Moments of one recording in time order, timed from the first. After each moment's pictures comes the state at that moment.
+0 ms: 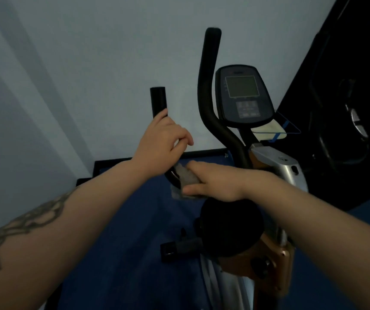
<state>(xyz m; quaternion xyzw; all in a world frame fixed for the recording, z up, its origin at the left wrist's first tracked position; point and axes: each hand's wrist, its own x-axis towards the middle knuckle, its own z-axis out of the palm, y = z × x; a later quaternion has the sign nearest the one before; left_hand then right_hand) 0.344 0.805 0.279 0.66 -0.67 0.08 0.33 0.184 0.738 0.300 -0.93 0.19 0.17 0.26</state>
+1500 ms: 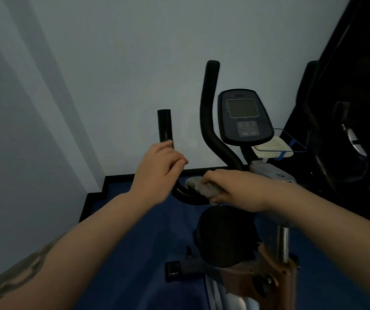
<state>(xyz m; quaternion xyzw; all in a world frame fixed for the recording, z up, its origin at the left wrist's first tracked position) 0.323 0.839 0.280 0.72 -0.59 -0.01 0.37 0.146 0.722 0.319 -0.97 0.15 0.12 0.16</state>
